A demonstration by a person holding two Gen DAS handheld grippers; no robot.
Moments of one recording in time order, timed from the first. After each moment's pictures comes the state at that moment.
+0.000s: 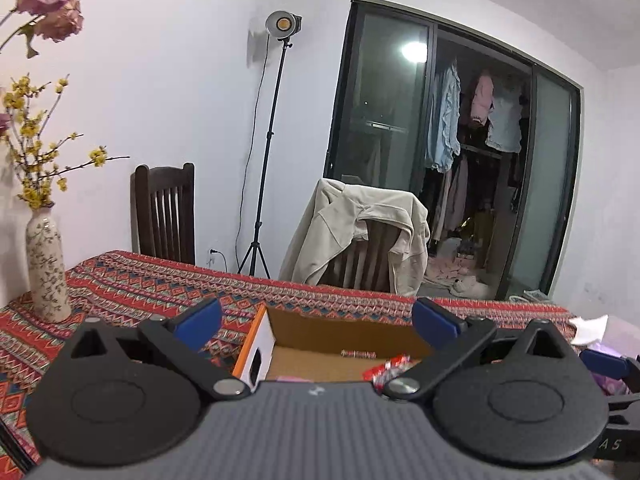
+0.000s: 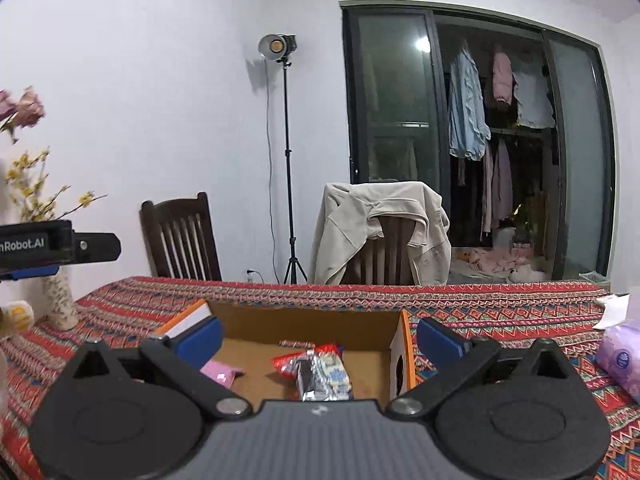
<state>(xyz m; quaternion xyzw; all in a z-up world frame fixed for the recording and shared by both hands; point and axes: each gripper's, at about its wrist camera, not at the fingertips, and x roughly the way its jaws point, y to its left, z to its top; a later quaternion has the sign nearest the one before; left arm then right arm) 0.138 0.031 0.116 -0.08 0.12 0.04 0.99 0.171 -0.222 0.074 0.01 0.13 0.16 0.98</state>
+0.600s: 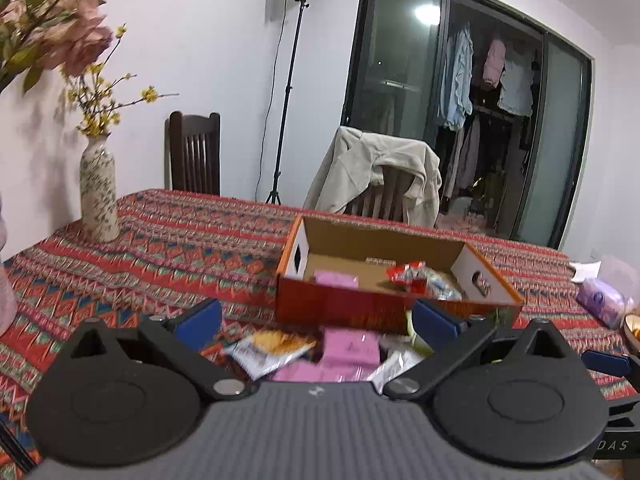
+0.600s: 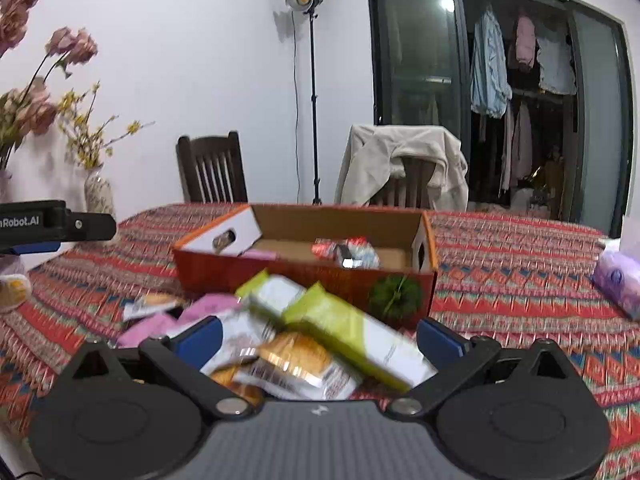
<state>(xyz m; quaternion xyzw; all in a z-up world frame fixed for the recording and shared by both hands) 0.035 0.049 0.062 -0.08 0.19 0.06 0.98 0.071 -0.221 0.018 -0.01 0.21 0.19 0.96</state>
